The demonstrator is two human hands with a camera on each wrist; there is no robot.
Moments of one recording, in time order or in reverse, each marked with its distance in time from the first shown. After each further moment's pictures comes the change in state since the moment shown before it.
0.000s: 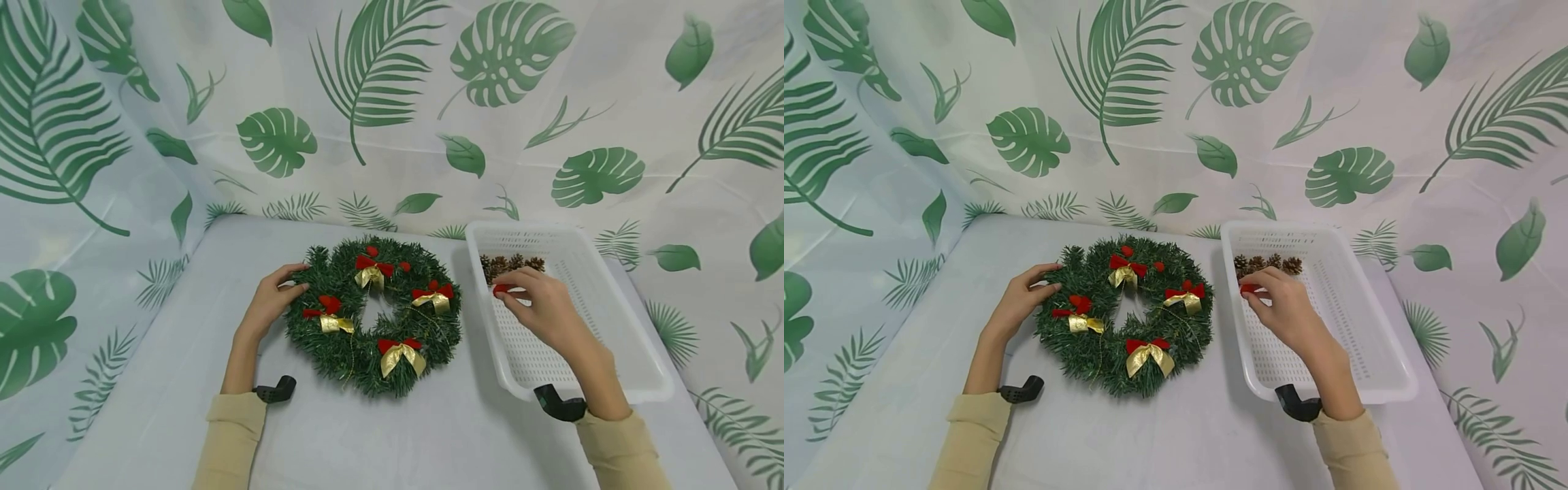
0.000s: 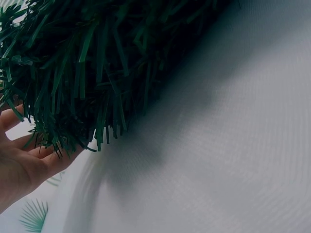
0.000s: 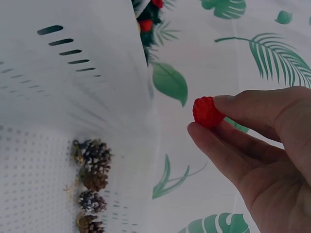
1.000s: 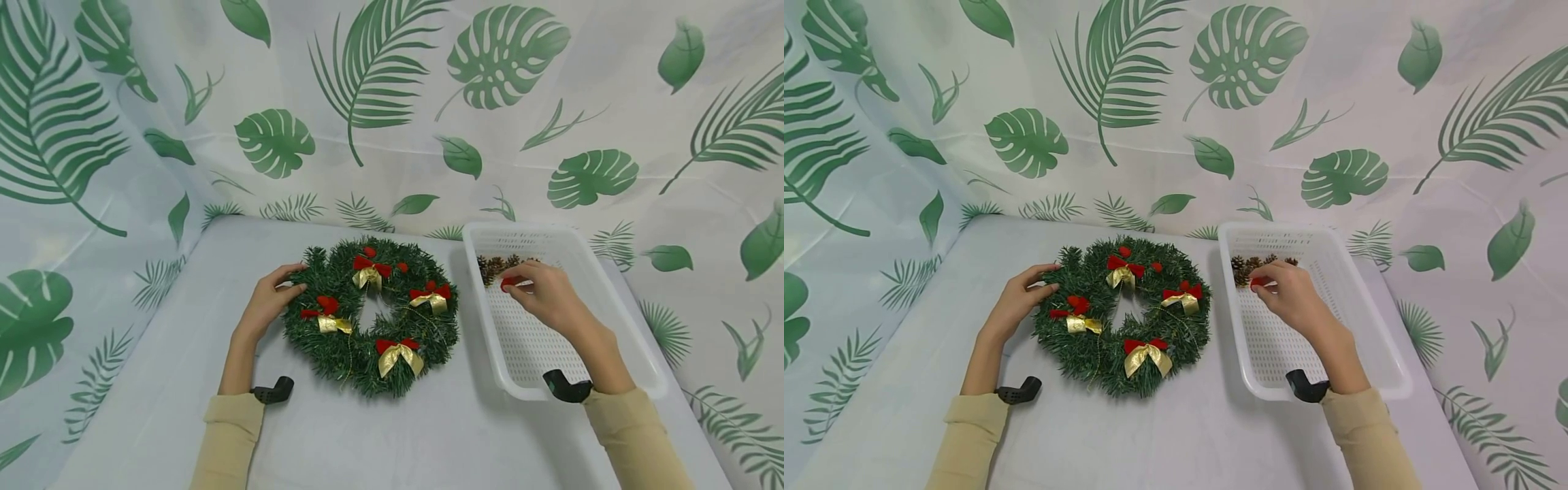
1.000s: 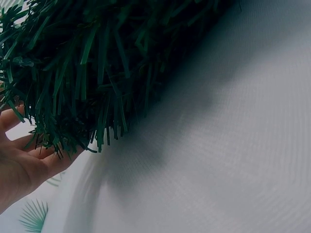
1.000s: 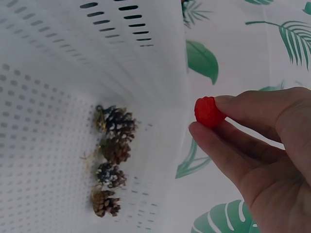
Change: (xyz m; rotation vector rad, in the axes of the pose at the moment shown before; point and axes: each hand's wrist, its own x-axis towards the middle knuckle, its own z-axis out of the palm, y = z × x) left_hand 0.000 0.000 0.000 0.015 0.004 -0.012; right_hand 0.010 0.027 -0.011 0.014 -0.184 0.160
